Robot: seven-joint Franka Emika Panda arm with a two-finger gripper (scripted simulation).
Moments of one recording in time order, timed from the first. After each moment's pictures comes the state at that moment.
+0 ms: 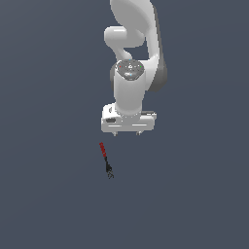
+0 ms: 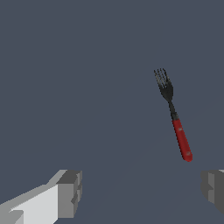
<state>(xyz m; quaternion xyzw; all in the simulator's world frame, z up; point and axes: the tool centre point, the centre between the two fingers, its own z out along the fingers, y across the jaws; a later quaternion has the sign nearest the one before) 0.001 0.011 0.165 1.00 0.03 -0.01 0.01</state>
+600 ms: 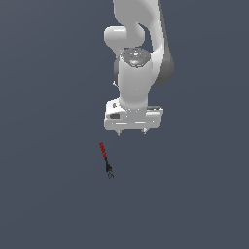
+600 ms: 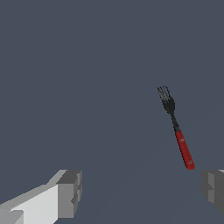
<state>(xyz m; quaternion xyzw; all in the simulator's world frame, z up) 0.015 0.029 0.193 1.00 0.03 0.03 0.00</state>
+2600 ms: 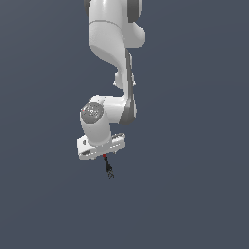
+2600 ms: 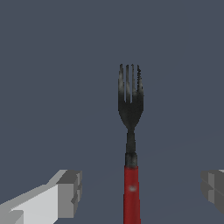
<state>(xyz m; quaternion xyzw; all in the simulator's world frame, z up) 0.045 -0.094 0.057 0.98 0.17 0.00 0.00</state>
